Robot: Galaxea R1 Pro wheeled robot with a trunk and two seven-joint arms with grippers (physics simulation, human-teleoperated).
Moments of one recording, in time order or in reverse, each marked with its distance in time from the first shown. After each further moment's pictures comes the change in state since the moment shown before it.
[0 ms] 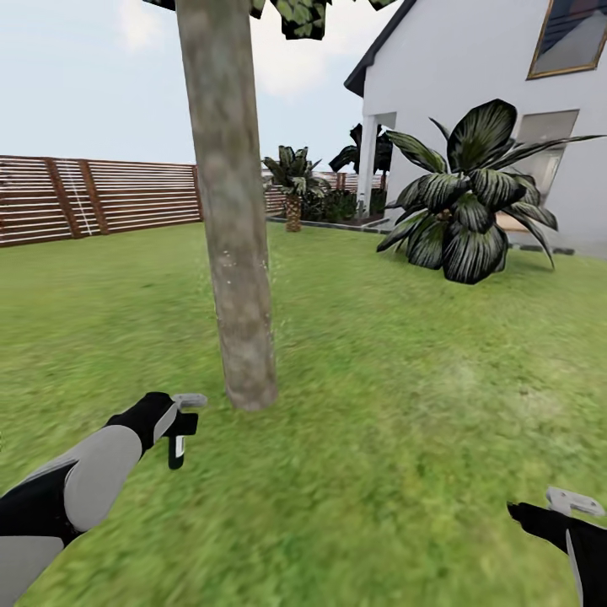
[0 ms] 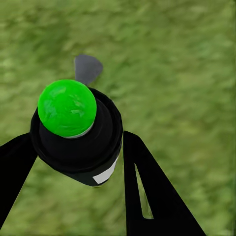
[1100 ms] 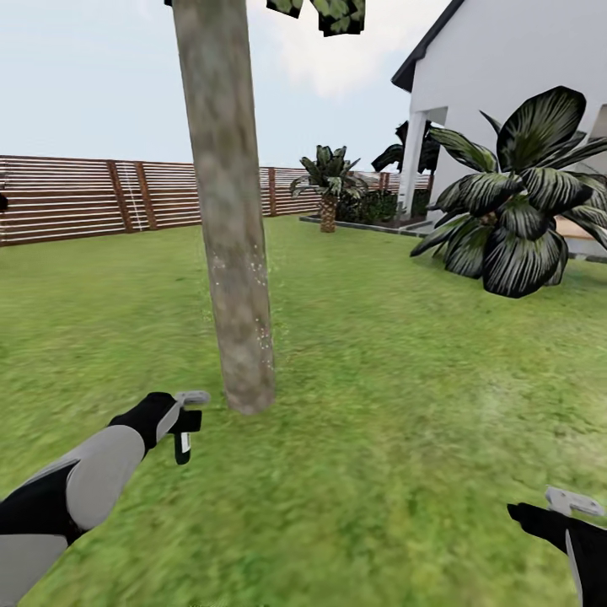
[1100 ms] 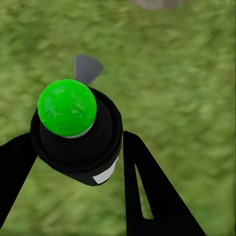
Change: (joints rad) left arm 0.000 -0.012 0.041 -0.001 0.001 -0.041 0.000; right arm 0.000 0.001 0.000 0.001 0.000 -0.001 0.001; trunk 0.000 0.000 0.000
